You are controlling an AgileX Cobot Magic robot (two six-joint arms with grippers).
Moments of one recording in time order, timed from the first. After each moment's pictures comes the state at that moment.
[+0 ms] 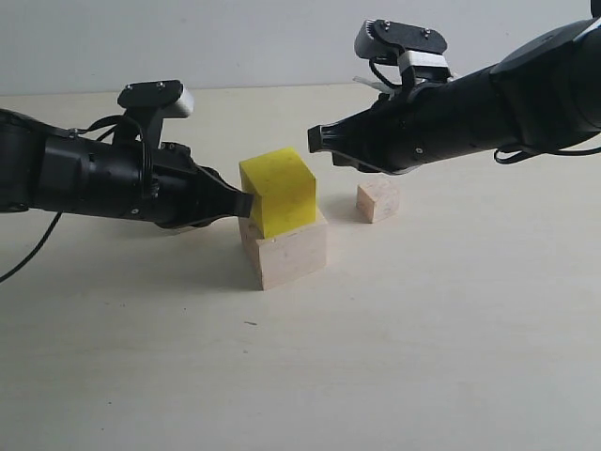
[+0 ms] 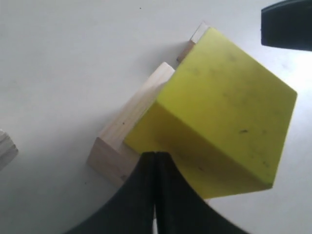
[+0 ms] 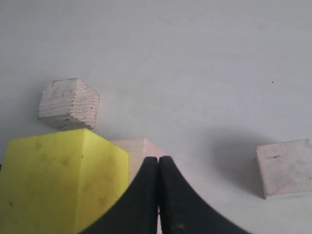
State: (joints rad) left arm -0.50 1.72 -0.81 -1.74 0.34 1.57; right arm 0.46 1.73 -0.95 1.31 0.26 -1.02
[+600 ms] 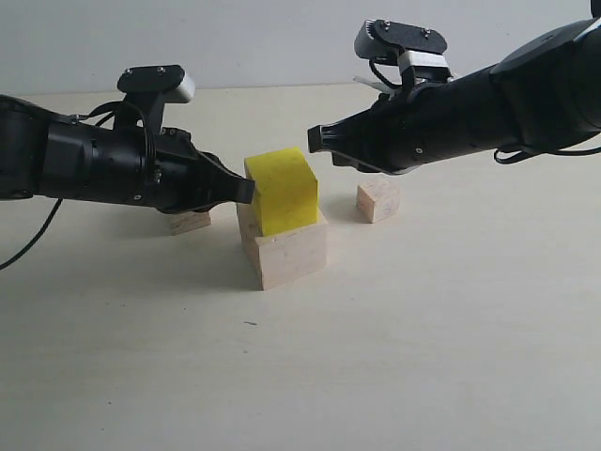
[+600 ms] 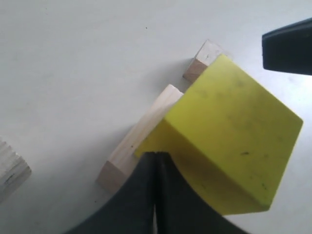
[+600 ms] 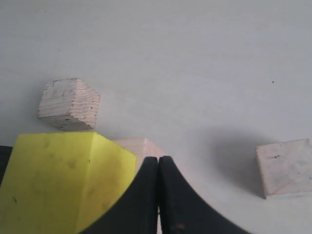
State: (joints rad) left arm -0.50 1.72 -0.84 -1.74 0.31 1.59; right arm 0.46 1.73 -0.95 1.31 0.26 -1.02
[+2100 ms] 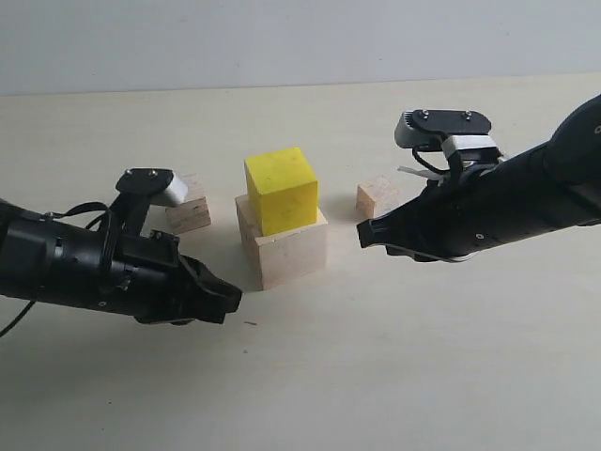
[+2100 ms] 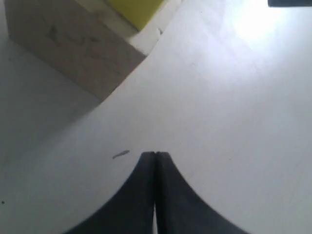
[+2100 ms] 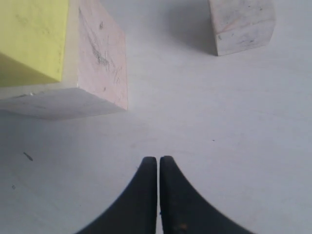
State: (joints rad) left arm -0.50 1.69 -0.59 -1.74 0.52 1.65; right arm 0.46 1.59 -0.69 0.84 0.26 -0.57
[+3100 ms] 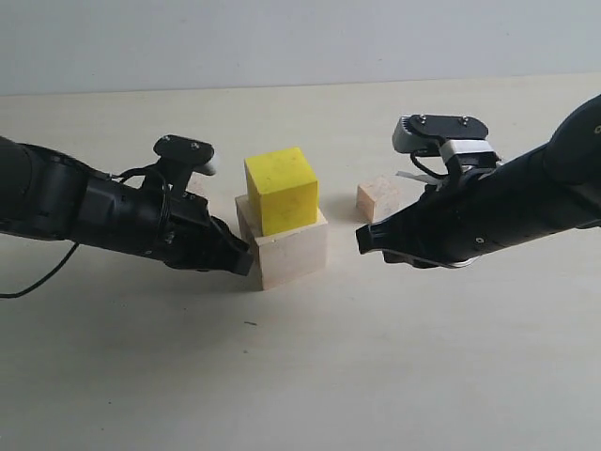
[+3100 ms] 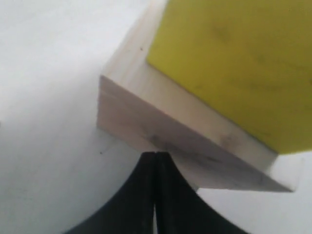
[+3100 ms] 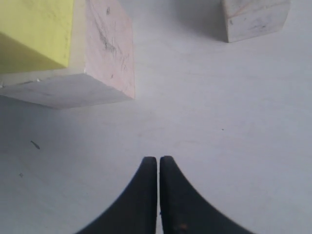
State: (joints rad) left arm -0.48 1.90 -0.83 -1.74 0.36 1.77; right arm 0.46 1.59 -0.69 0.84 0.30 -0.57
